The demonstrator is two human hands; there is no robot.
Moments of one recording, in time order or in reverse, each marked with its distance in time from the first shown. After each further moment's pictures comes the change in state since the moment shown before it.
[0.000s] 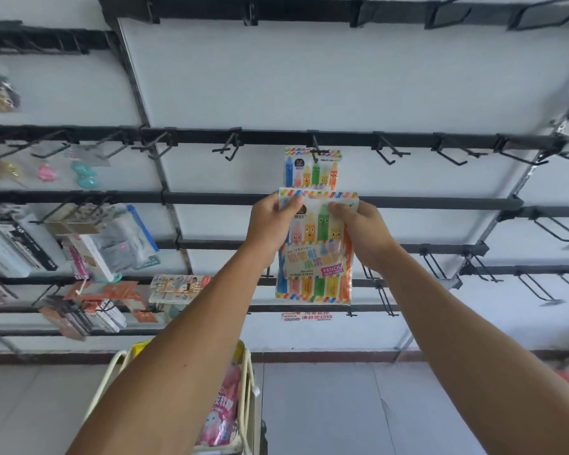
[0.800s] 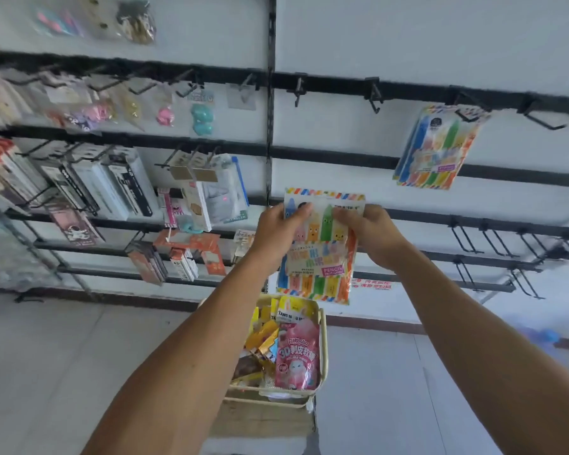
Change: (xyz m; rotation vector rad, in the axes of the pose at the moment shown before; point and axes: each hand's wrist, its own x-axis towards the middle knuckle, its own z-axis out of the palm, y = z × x) left_hand -0.041 -0.096 -0.251 -0.073 0.023 -0.157; right_hand -0.017 0.079 0.234 -0.225 -0.171 0.090
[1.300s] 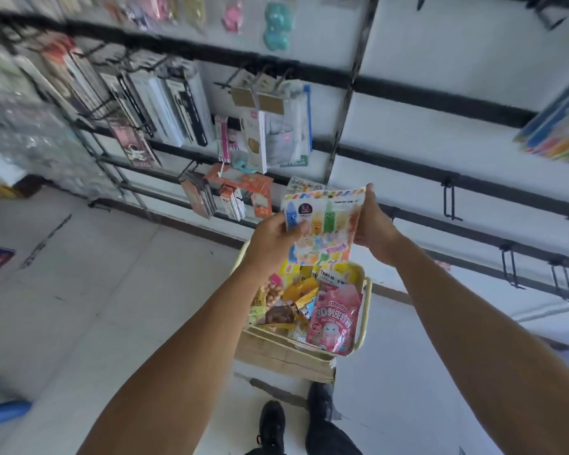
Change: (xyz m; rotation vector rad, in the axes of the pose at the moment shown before) left_hand -0.023 -0.126 -0.096 0.192 0.142 -0.038; right_hand 0.074 0.108 0.091 0.022 -0.202 0.386
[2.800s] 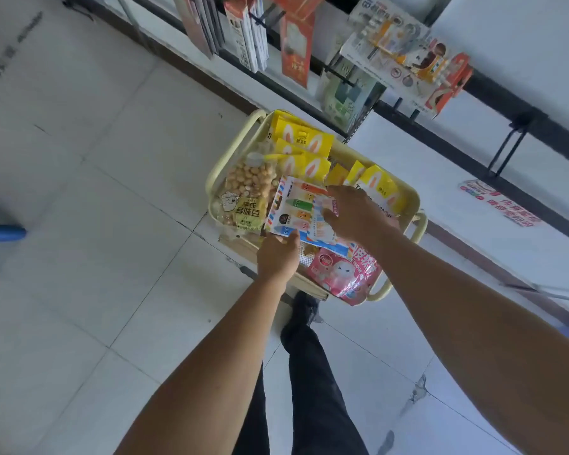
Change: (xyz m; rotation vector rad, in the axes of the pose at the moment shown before) left_hand -0.024 -0.269 0.103 0.158 0.250 -0.940; right_hand 0.160 0.229 0.042 -1.349 -0.319 -0.123
